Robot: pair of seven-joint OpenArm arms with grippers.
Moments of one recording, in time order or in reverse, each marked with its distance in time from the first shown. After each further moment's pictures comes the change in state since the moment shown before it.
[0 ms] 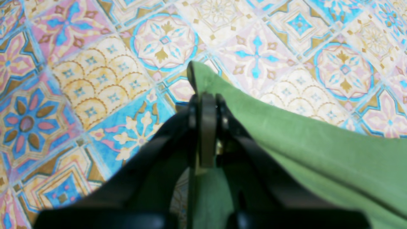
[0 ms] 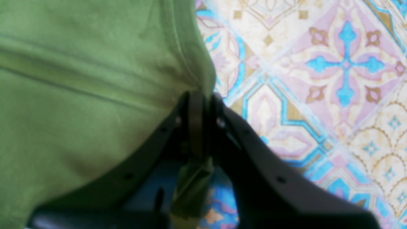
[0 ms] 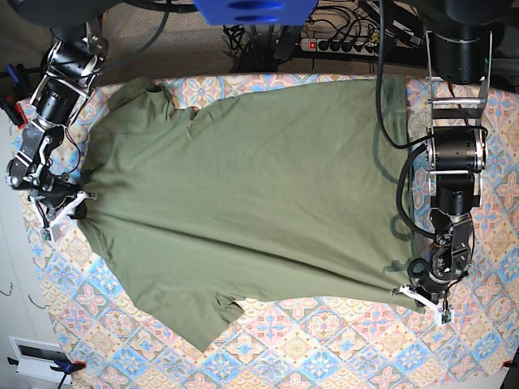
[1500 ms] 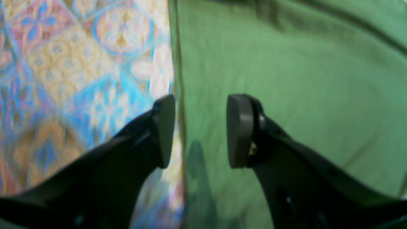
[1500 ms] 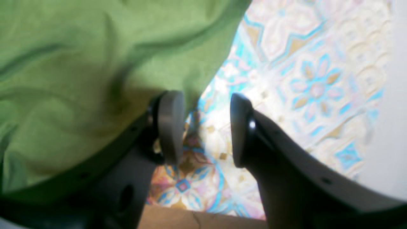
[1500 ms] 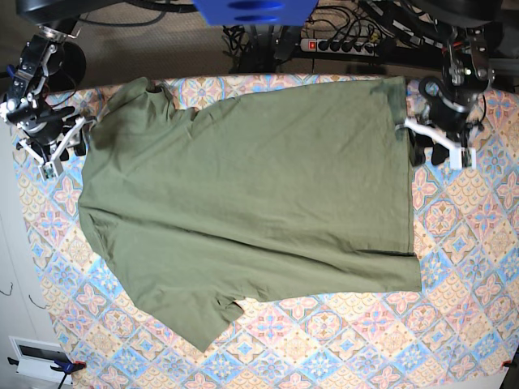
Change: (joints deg) left arm 82.3 -1.6 -29.6 98.8 -12.8 8.1 28.0; right arm -33.8 -0.5 4.0 41.0 11.3 0.2 -10.1
